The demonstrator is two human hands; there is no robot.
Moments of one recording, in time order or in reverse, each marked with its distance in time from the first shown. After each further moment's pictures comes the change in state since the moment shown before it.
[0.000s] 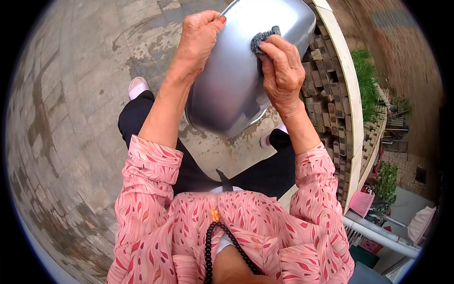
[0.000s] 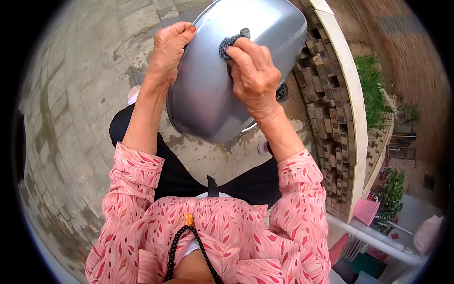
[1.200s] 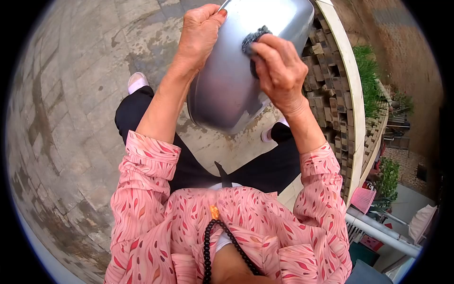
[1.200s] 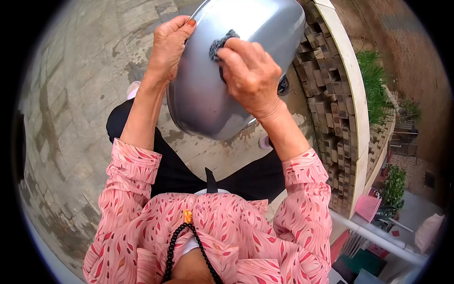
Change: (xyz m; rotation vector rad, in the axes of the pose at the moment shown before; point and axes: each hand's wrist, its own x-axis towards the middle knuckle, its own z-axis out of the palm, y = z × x) left_hand -0.011 -0.007 0.005 0.065 0.019 0.040; right_hand 0.000 -0.014 -0.016 0.000 -0.168 -0.026
